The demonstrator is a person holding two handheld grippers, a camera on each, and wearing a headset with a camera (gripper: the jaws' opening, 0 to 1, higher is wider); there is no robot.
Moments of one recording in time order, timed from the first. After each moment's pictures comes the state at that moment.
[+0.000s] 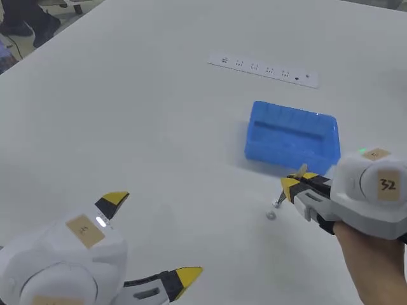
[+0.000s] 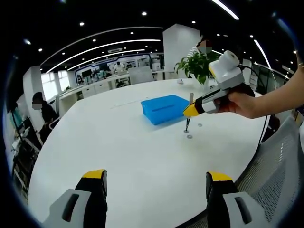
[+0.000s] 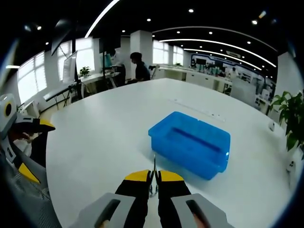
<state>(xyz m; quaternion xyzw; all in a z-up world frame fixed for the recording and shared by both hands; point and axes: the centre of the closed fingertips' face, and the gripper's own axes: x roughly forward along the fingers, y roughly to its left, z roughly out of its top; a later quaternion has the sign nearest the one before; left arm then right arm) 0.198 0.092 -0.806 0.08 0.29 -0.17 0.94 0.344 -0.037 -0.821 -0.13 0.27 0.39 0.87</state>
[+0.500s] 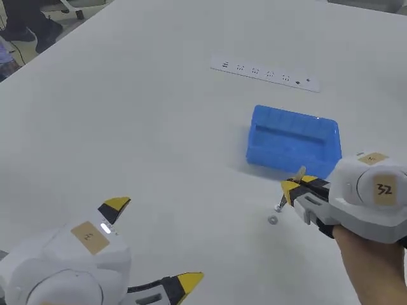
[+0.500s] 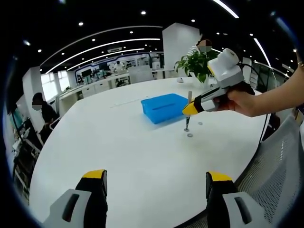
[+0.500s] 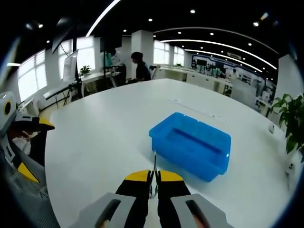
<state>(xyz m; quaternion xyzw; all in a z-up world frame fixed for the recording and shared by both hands) 0.200 0.093 -0.807 0.09 0.29 -0.17 0.94 0.348 -0.035 -0.820 -0.14 0.27 0.39 0.87</state>
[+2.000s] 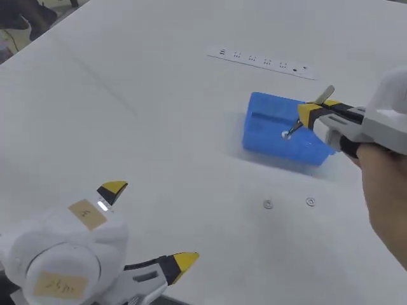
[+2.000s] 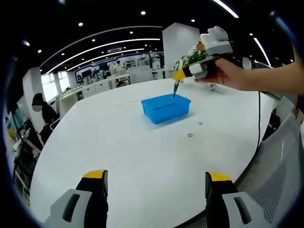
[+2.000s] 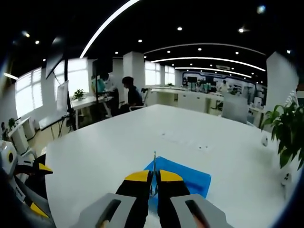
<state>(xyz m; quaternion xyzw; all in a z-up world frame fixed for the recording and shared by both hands) 0.199 0.094 -0.806 0.09 0.29 -0.17 0.94 0.405 -0.031 -0.727 -0.07 0.19 0.37 0.91</state>
